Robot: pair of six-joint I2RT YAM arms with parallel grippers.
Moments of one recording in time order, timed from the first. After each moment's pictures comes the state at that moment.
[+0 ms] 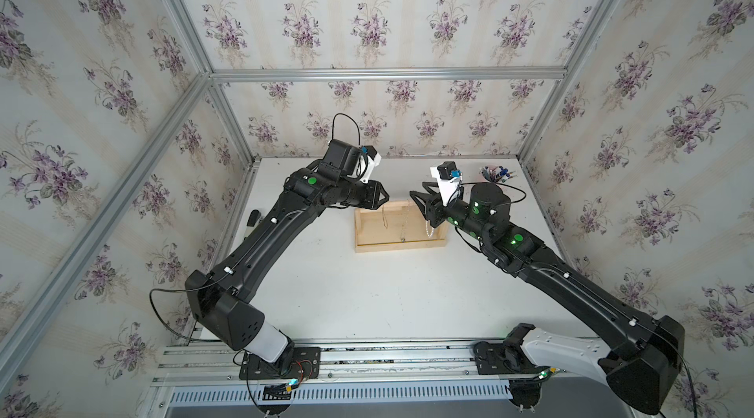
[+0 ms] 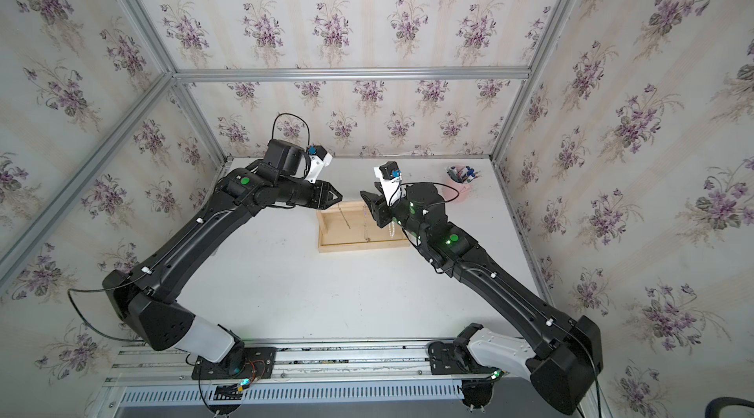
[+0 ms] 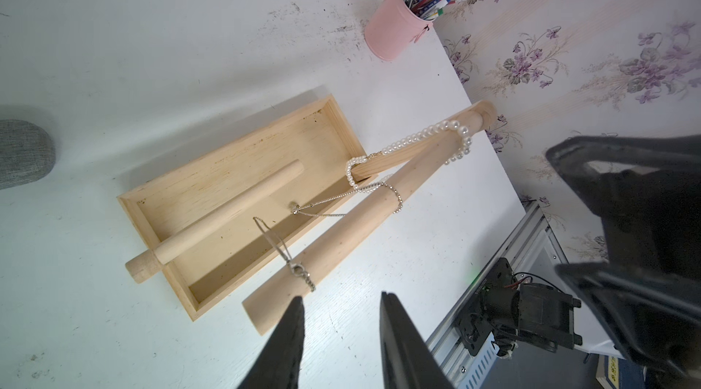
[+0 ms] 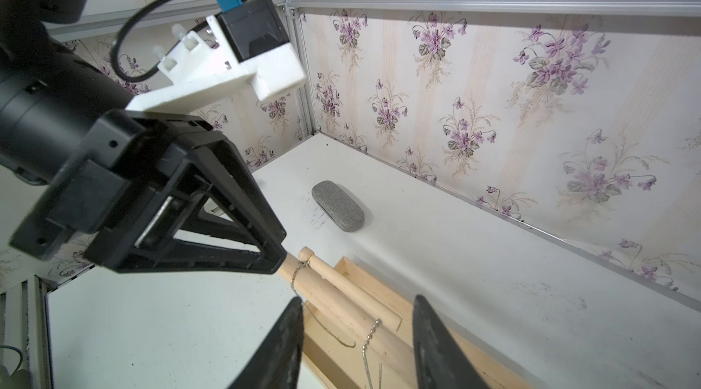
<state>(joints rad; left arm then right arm) -0.52 1.55 1.67 -0.90 0.34 -0.30 0.67 1.14 1.01 -0.05 -0.09 0.05</state>
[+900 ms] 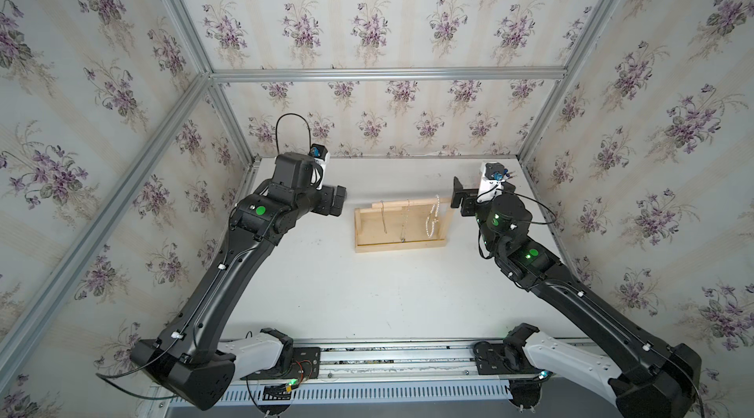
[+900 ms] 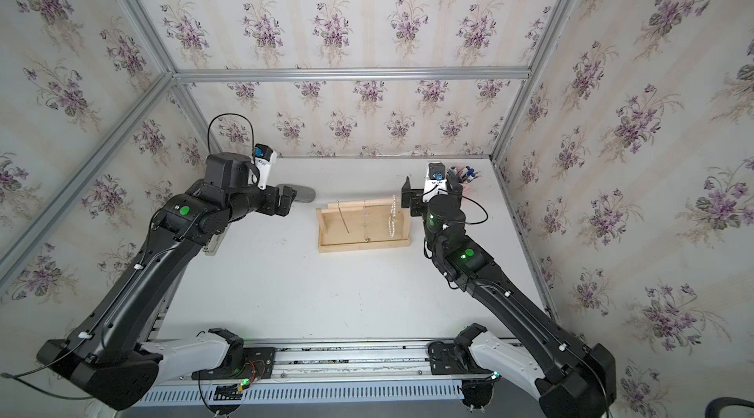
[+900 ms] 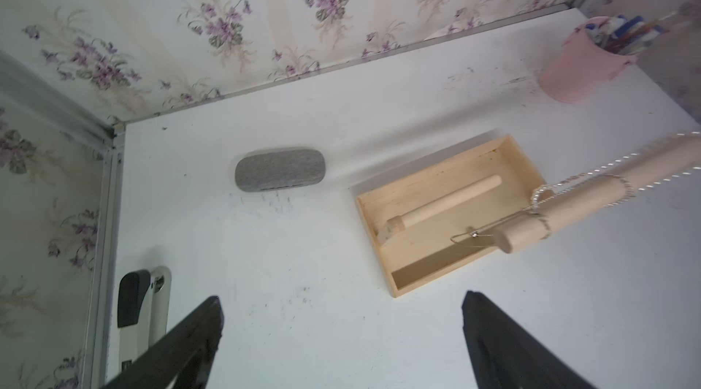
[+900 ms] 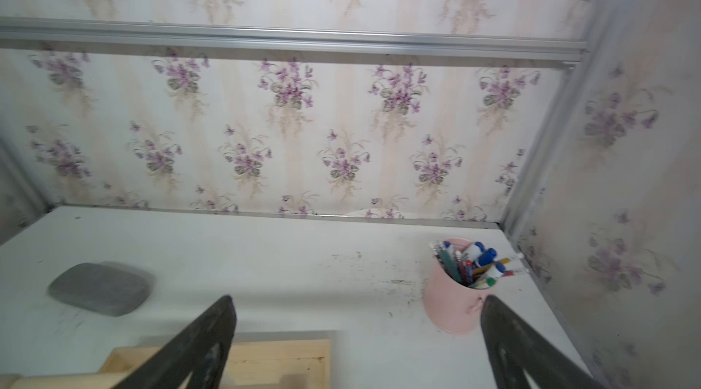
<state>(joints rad) -0.33 1.22 1.41 -0.86 -0.11 -0.07 0.54 1.00 0.84 0.06 0.58 0.02</state>
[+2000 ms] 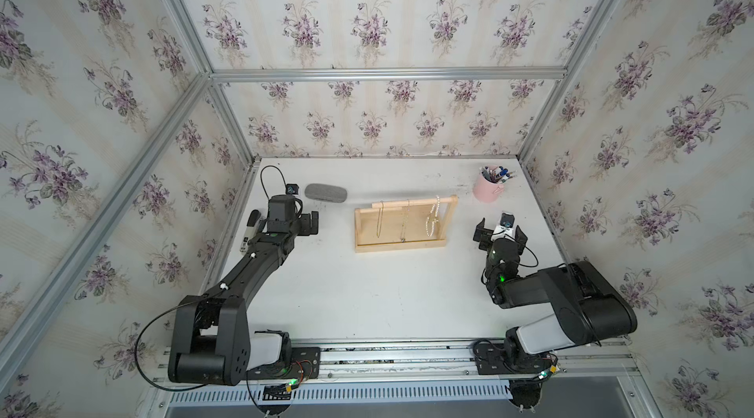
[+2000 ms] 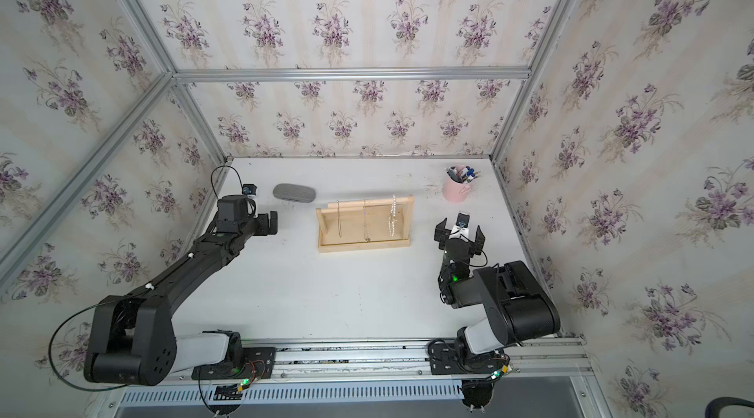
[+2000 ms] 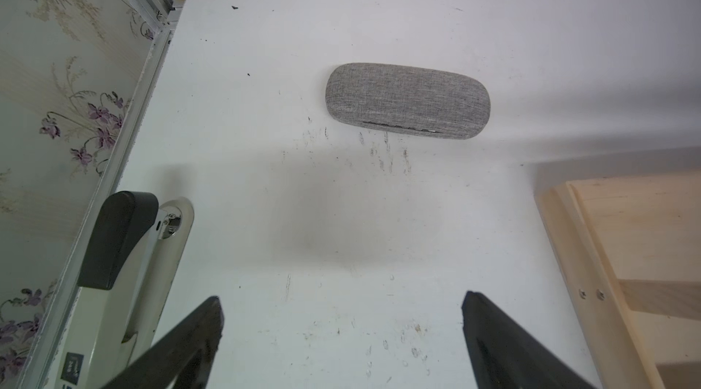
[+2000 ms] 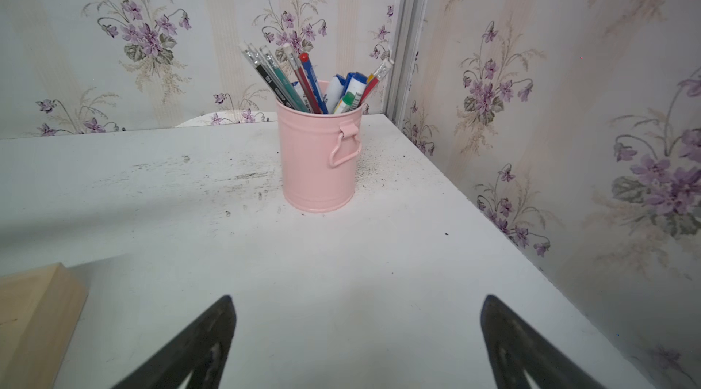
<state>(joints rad) -0.05 1.33 0.72 -0.08 -0.11 0.00 0.21 1.50 0.18 1.16 0.56 0.00</state>
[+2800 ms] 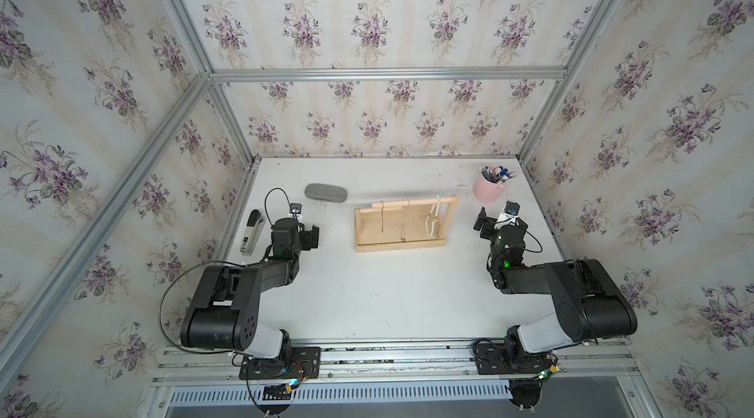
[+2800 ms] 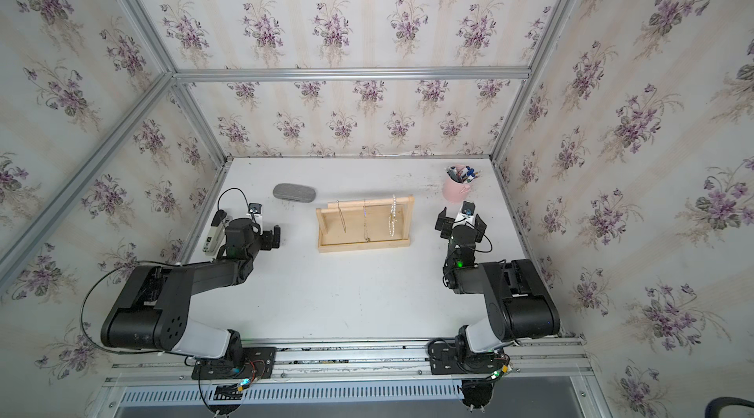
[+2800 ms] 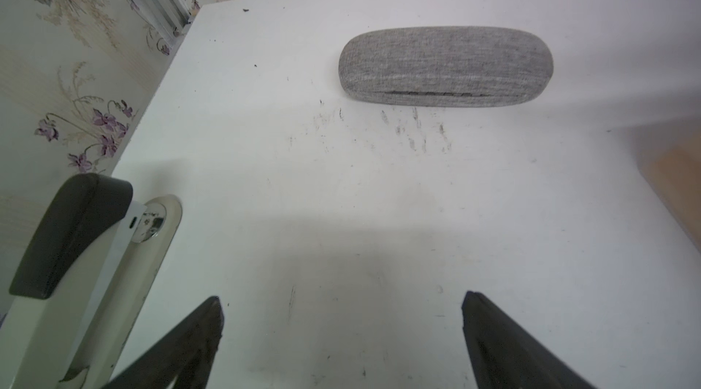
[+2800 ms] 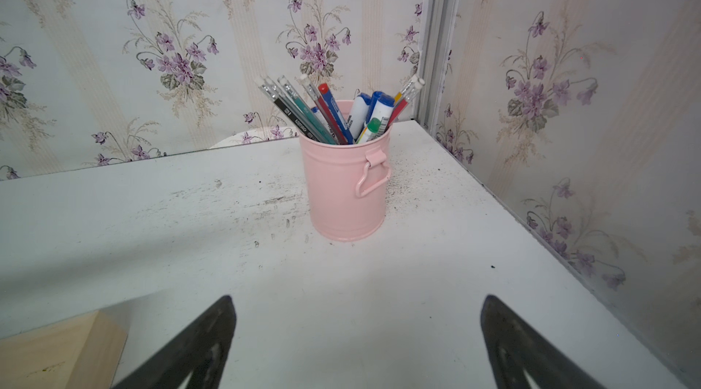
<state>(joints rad) -0.03 1.49 0.44 0.54 -0.14 0.09 0.11 1.51 0.30 1.03 0.35 0.07</state>
